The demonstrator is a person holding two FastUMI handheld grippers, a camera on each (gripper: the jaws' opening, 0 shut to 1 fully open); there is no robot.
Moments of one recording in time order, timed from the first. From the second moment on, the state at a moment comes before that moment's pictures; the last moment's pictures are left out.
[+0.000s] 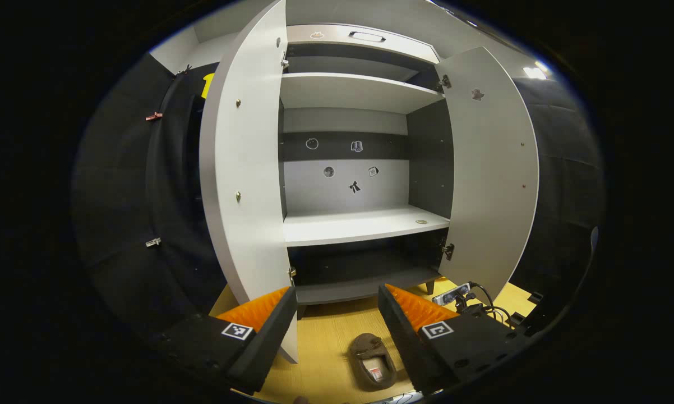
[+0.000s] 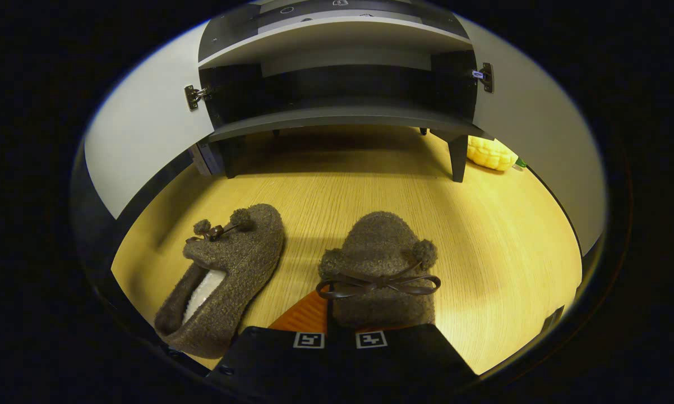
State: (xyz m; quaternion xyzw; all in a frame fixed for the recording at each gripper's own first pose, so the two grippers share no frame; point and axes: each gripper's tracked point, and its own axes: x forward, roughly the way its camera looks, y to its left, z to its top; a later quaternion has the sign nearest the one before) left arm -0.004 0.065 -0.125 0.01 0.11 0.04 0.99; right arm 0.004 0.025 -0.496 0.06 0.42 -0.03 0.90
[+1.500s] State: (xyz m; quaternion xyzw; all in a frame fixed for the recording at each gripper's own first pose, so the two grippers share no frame) left arm -0.030 0.018 -0.110 -0.09 0.08 -0.04 0.99; right arm 0.301 -0.039 -0.078 0.00 0.14 -0.02 0.99
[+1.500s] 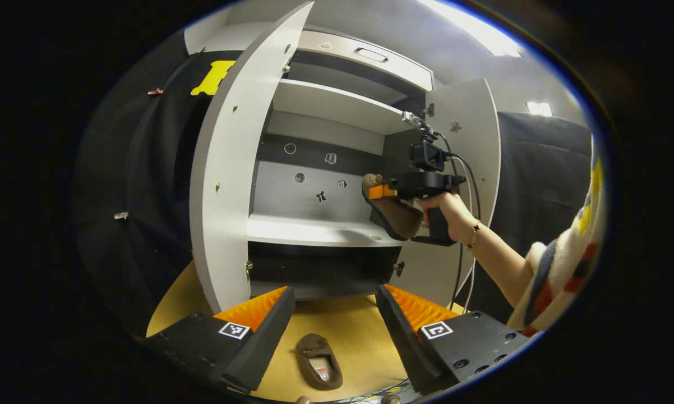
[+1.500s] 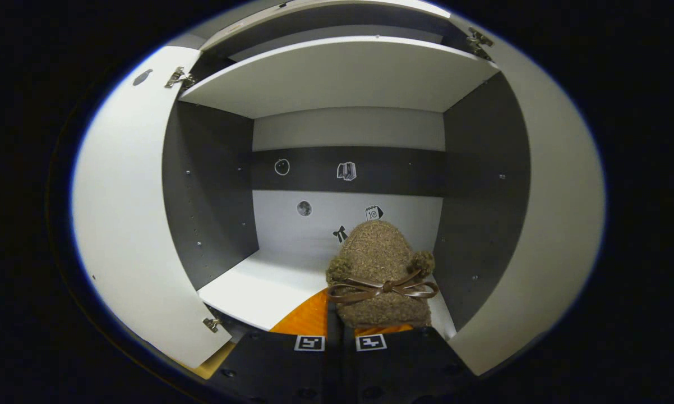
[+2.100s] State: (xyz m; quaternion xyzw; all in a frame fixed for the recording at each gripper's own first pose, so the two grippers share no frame) left arm -0.022 0.044 -0.112 -0.14 0.09 -0.03 0.98; right arm 0.440 -0.063 -0.191 0.00 0.25 -0.06 0.97
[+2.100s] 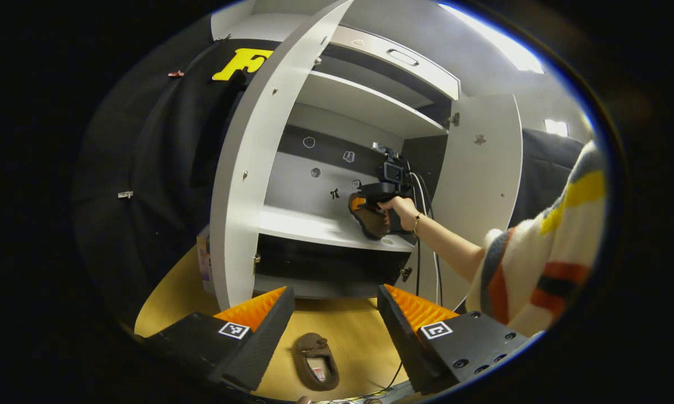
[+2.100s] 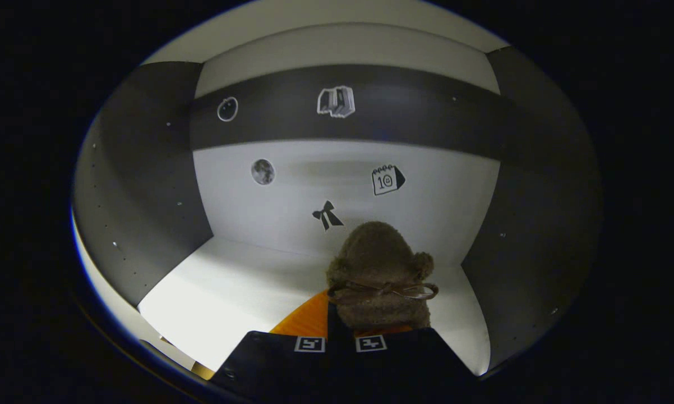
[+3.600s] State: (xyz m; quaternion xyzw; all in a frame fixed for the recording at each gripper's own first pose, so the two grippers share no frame) left arm -0.030 0.044 -0.247 -0.13 0.18 0.02 0.97; right arm 0.132 0.002 -0.017 0.00 0.01 0.03 1.00
